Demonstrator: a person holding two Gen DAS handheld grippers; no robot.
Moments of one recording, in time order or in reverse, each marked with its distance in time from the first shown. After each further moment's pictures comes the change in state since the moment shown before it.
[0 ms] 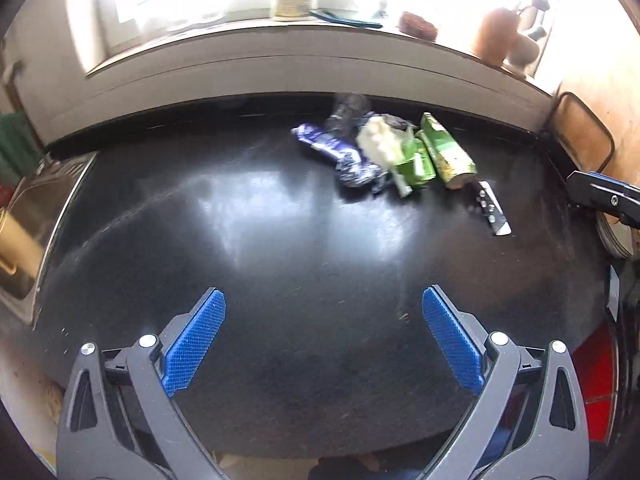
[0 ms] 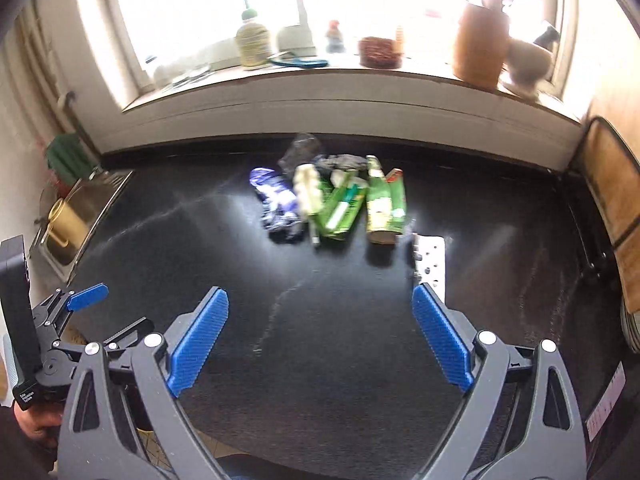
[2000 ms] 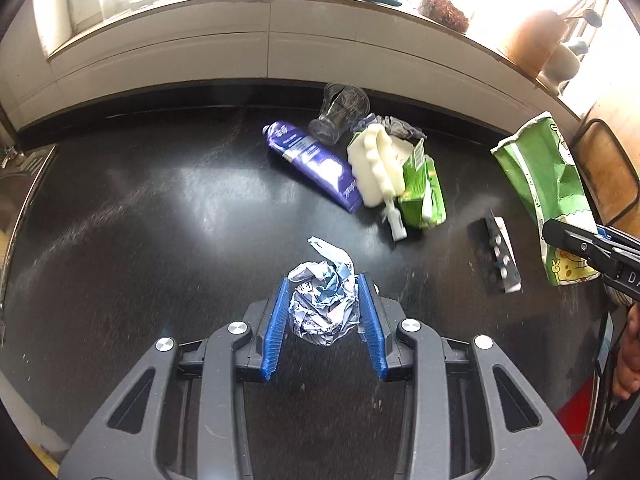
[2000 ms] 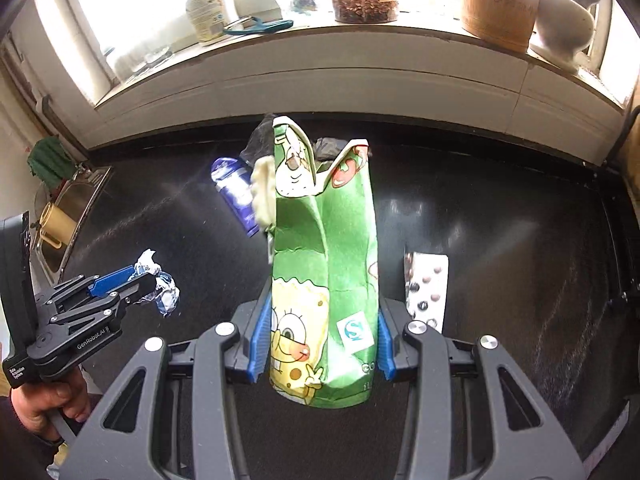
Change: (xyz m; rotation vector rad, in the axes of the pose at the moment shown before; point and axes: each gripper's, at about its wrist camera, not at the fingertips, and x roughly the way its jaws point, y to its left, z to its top) left arm 0.081 0.004 0.058 -0.089 0.086 -0.032; right arm 0.083 -0.045 0.042 0.013 0.135 0.059
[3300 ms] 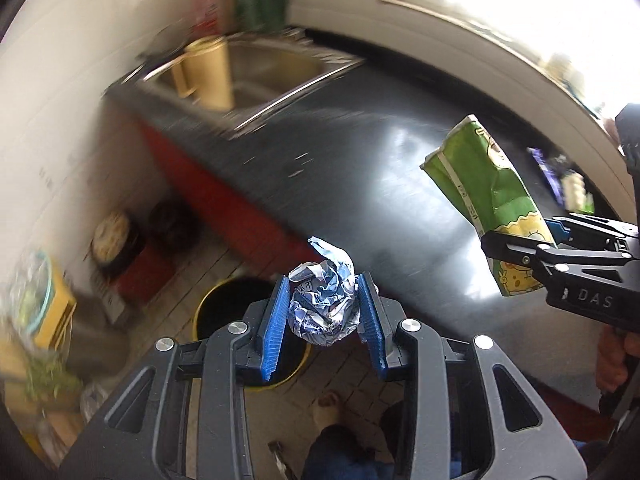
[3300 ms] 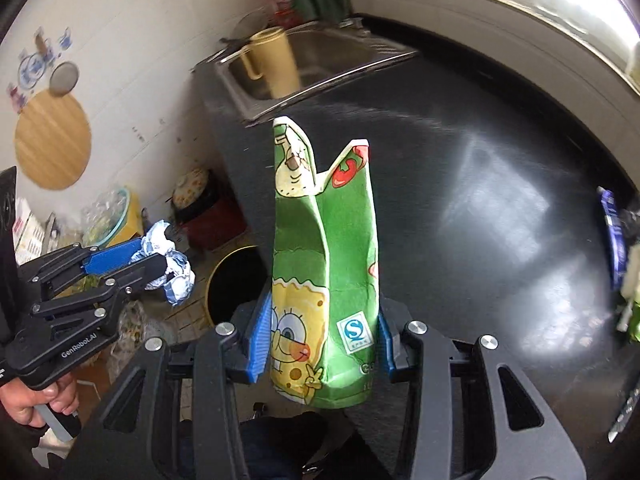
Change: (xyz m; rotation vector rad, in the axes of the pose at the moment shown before) left arm -0.193 0.228 -0.253 -0.542 -0.084 0.410; right arm 0.037 0.385 -0.124 -0.726 0.184 0.451
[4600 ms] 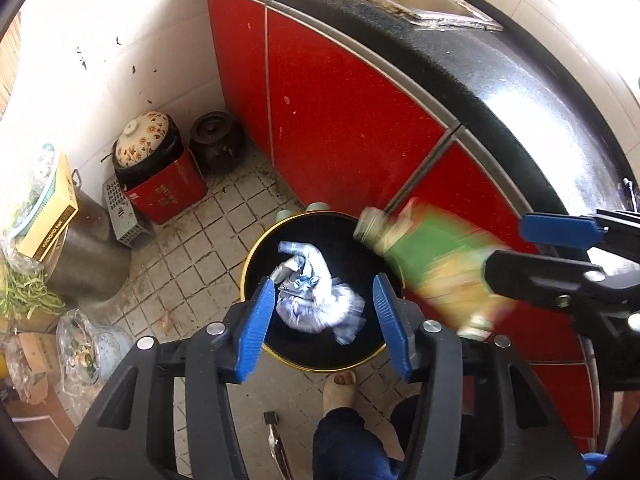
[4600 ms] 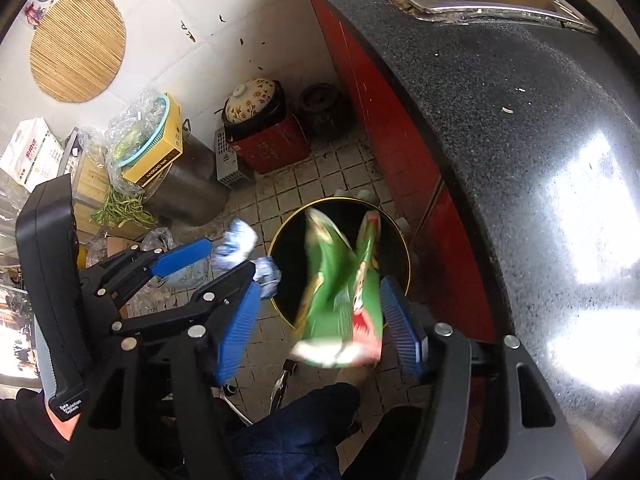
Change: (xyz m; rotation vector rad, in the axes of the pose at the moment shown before) left arm 0.115 0.139 -0.059 -0.240 0.146 0.056; right arm 0.168 0.136 0.030 -0.163 0.289 0.125
